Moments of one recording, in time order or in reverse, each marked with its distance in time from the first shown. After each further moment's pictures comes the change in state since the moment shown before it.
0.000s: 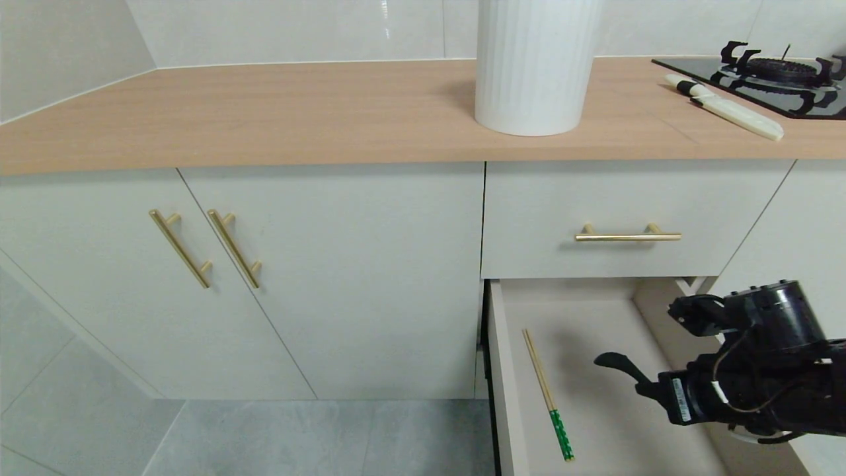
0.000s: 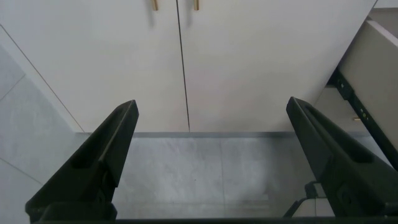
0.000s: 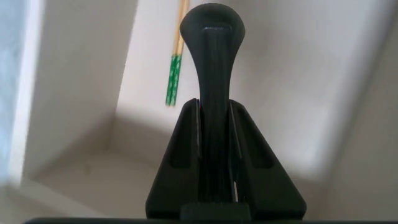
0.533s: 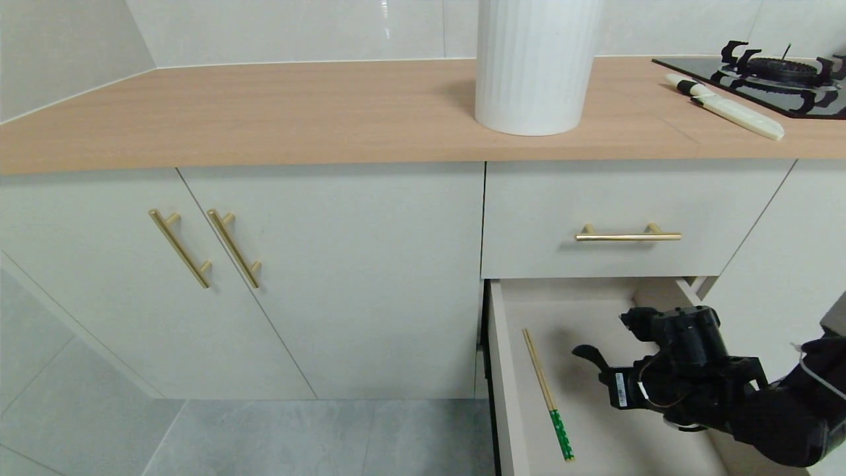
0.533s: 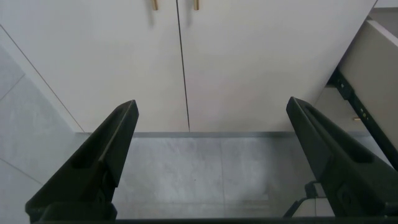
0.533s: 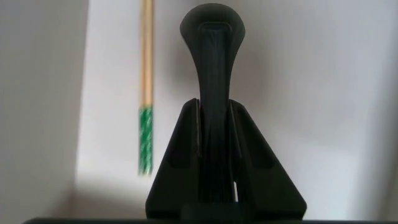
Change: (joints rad) left arm 0.000 0.000 0.000 0.000 0.000 0.000; right arm 0.023 0.368 0.032 -0.479 -0.124 0.055
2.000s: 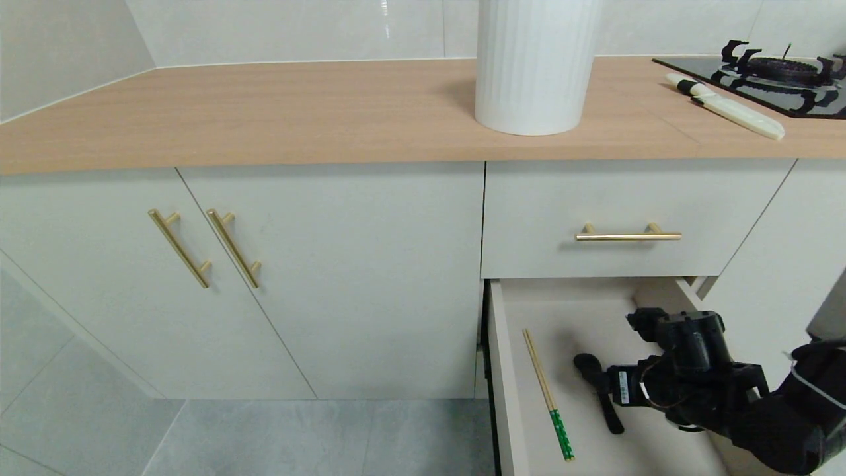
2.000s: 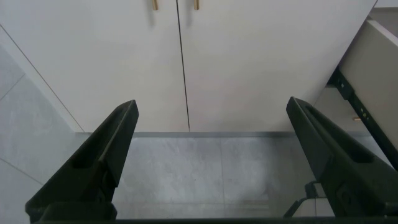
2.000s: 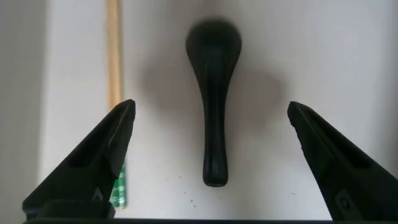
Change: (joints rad) left arm 0.000 0.000 0.000 0.000 0.000 0.000; right arm -0.020 0.019 0.038 -0.114 -0.042 -0.002
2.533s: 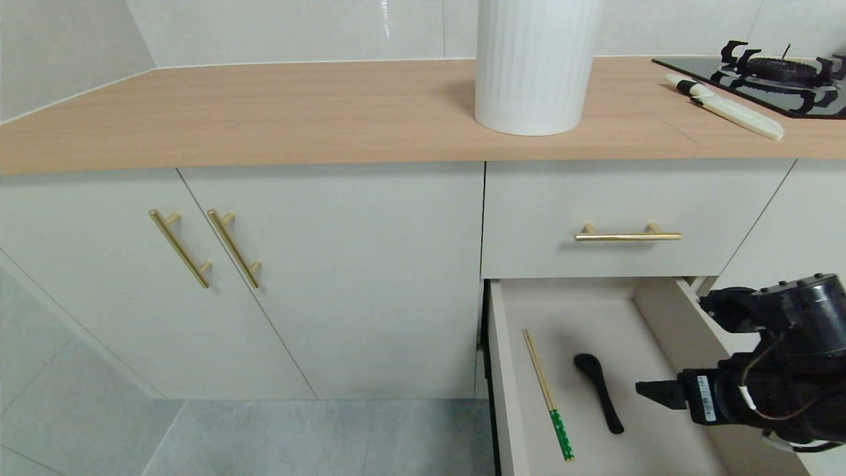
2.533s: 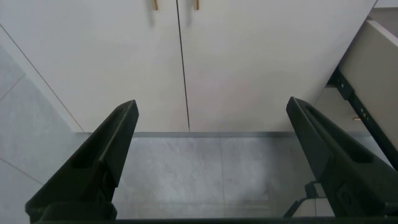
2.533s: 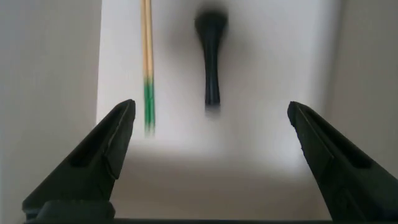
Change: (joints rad) left arm 0.000 0.000 0.000 0.000 0.000 0.000; right arm 0.041 -0.560 -0.098 0.789 -0.001 0.041
